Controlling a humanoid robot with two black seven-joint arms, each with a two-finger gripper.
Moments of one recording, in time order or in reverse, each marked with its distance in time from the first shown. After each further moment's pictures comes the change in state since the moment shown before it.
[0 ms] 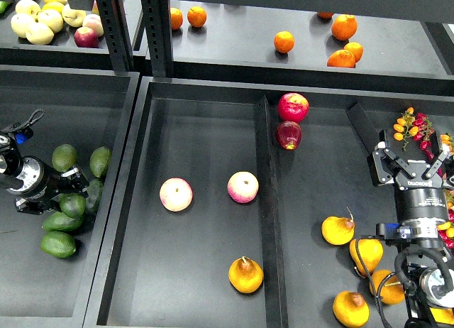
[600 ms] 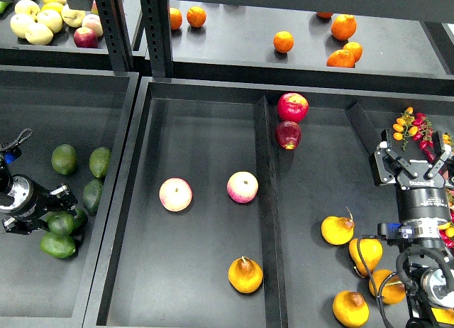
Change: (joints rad) left arm 0.055 -0.012 0.000 0.028 -0.035 0.000 0.000; right arm -0.001 -0.001 0.005 0.000 0.000 0.000 0.000
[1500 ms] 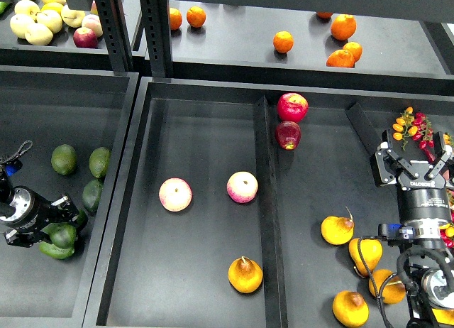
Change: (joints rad) left arm 0.023 0.001 0.000 0.002 0.004 0.000 0.000; right arm -0.002 -0.005 0.001 0.002 0.000 0.001 0.000
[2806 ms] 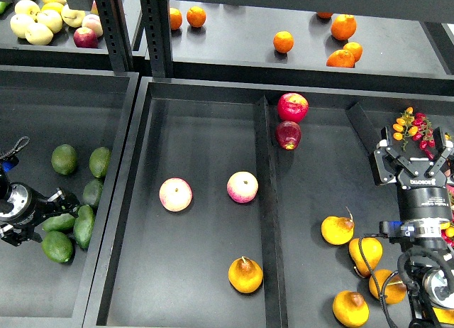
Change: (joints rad) left arm -0.003 -0.009 -0.005 0.032 0.008 0.000 0.000; right arm 0.010 -0.057 -0.032 0.004 -0.007 0.056 -0.055
